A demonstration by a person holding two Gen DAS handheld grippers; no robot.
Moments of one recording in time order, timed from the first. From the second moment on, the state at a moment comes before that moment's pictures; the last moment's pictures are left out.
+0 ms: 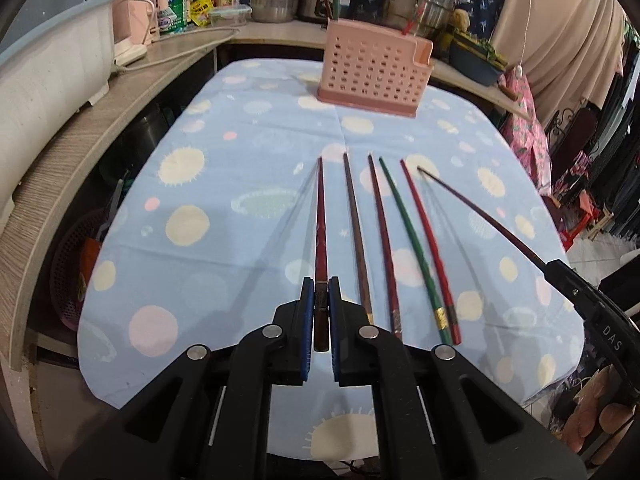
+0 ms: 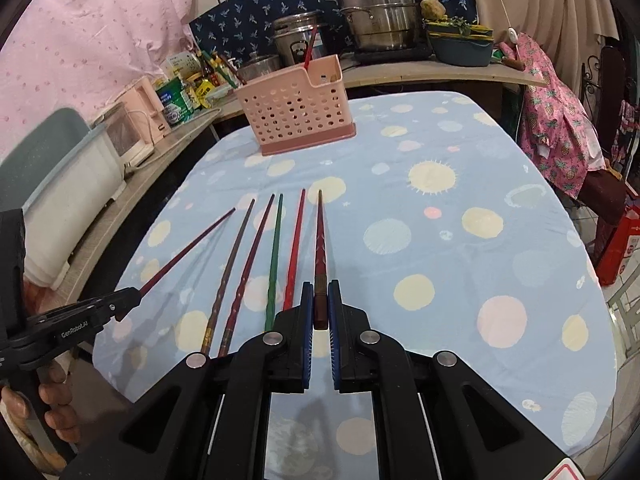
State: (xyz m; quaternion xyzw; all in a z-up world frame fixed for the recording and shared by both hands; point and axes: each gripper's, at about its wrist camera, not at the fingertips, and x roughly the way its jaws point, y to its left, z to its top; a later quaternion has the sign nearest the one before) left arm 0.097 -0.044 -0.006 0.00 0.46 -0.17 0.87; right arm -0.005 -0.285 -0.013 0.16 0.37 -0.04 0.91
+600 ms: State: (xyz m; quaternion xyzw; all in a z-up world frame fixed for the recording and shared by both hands) left arm 0.137 -0.021 0.088 -0.05 0.37 -0.16 0.91; right arm 0.013 -0.331 0.070 0.19 0.28 -0.06 0.94
